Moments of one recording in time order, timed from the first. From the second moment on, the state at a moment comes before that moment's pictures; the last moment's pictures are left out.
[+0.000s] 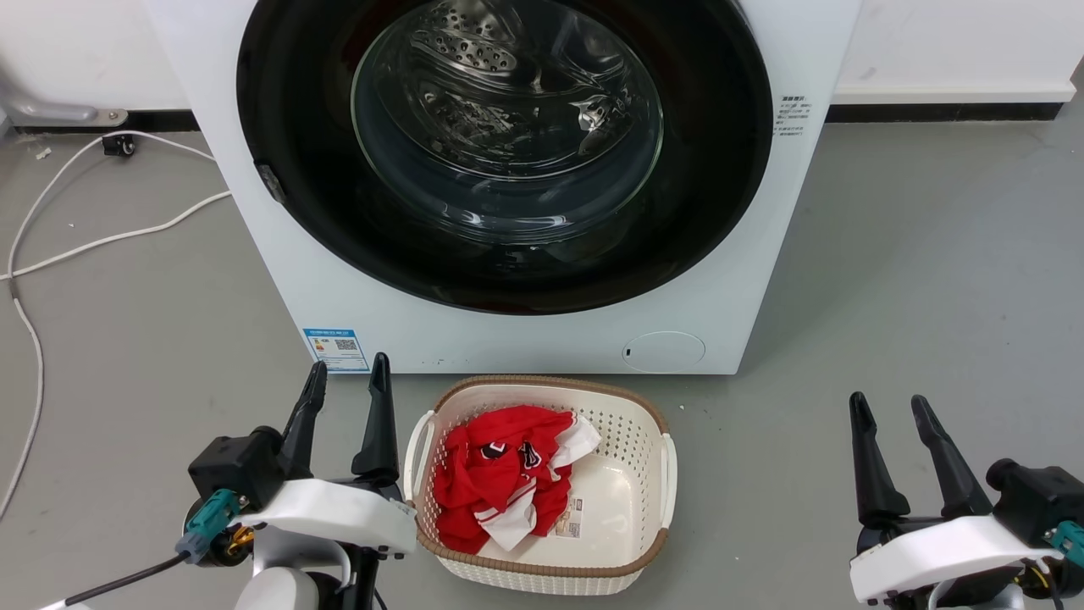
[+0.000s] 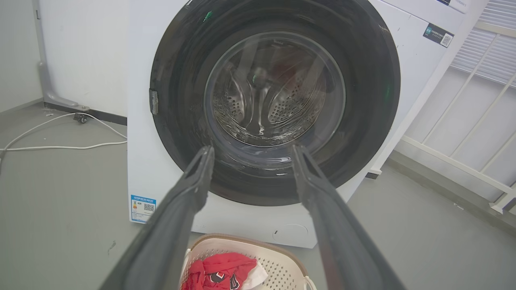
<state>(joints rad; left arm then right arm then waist) -0.11 0.05 -0.08 0.13 -0.38 -0.03 -0.18 0.02 -0.05 -0.02 0.07 0.31 0.13 -0.14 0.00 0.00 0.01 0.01</state>
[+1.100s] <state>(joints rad) -0.11 0.06 -0.11 0.13 -0.11 0.00 -0.24 0.03 -0.05 0.00 0.04 0.03 0.13 -0.19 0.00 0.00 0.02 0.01</state>
